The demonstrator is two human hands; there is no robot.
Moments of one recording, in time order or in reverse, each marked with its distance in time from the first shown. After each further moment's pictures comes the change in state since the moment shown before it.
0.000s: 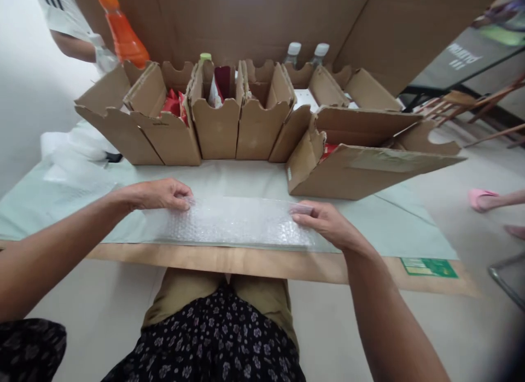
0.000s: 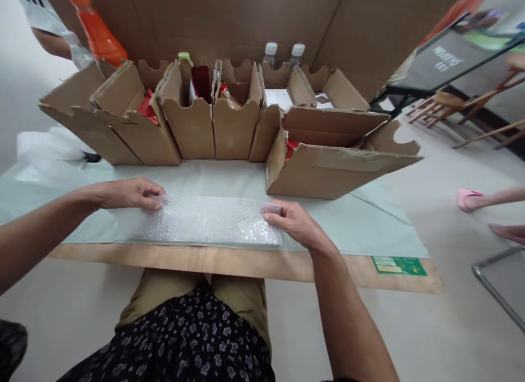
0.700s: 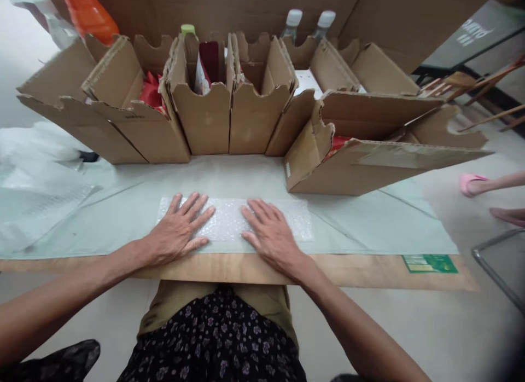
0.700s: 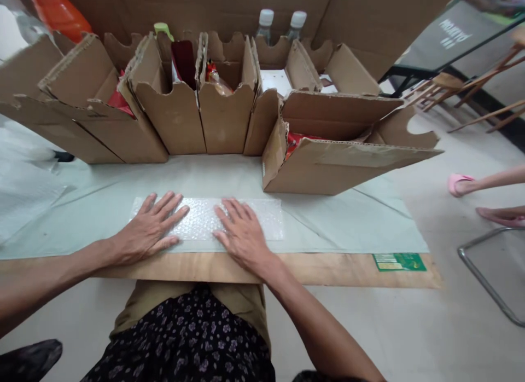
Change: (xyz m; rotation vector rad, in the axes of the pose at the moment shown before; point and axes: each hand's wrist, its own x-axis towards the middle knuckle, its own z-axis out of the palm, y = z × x) left_hand 0.024 -0.033 0.118 0.767 0.436 0.433; right_hand 0.016 0.017 0.110 -0.877 0.084 -0.390
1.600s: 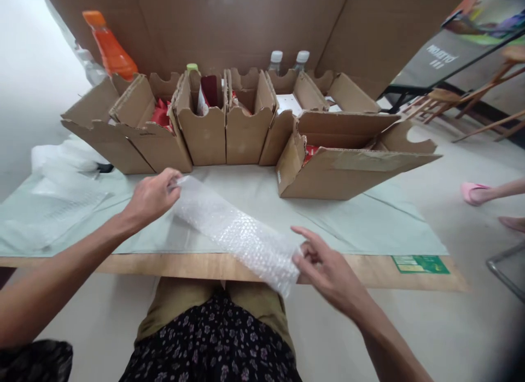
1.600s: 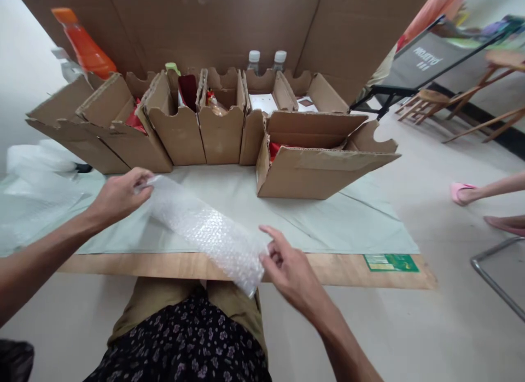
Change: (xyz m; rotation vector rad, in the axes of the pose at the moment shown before) left_hand 0.026 -0.033 -0.092 -0.114 0.230 -0.595; right_hand -0.100 0.023 -0.080 0.629 0.026 0.450
